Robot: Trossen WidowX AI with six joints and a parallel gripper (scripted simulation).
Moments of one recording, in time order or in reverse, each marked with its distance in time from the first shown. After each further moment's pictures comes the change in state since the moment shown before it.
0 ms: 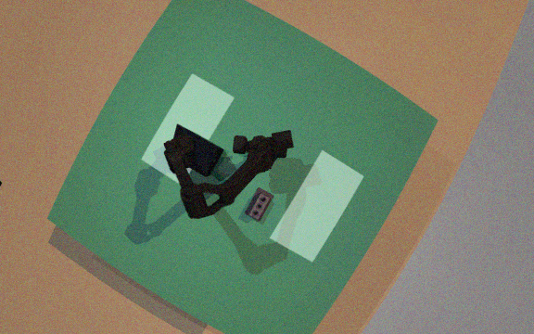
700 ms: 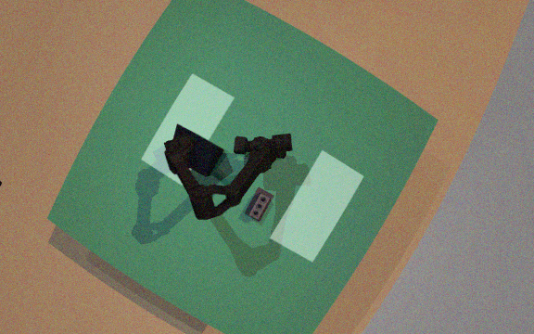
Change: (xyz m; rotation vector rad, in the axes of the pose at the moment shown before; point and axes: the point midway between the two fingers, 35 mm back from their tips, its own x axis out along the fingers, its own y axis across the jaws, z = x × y) arm 0.035 0.000 0.001 0.000 -0.002 -0.001
